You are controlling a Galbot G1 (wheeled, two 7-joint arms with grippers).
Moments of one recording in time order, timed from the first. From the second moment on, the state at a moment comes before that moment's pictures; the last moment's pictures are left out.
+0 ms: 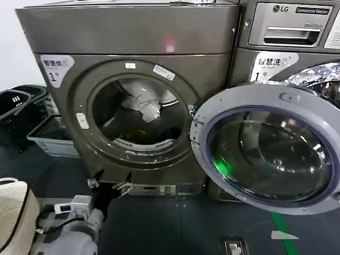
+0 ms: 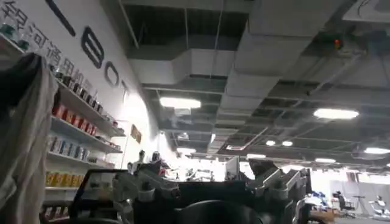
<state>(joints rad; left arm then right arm) 1.37 -1.50 -0.57 -2.35 -0.01 0.74 0.04 -1.72 0.97 2.51 1.44 0.45 -0.15 -0.12</state>
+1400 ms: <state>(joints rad) 1.37 -1.49 -0.57 -2.35 0.00 0.74 0.03 -1.71 0.98 2.50 1.45 0.45 -0.15 -0.12</state>
